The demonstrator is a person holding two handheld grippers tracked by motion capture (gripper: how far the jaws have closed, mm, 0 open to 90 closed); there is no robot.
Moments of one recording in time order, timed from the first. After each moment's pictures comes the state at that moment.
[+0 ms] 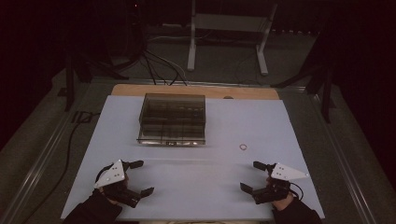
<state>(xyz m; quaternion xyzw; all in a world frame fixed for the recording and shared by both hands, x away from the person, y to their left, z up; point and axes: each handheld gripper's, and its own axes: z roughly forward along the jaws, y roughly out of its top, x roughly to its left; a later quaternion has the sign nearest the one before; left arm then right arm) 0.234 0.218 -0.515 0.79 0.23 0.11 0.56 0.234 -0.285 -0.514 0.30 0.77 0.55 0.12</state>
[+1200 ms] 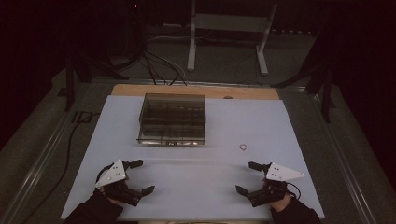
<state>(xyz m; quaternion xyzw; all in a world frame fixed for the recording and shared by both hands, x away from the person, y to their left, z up) 0.235 0.217 -0.515 0.79 0.24 0.12 0.56 0.229 -0.268 -0.498 0.28 0.78 0.54 0.11</state>
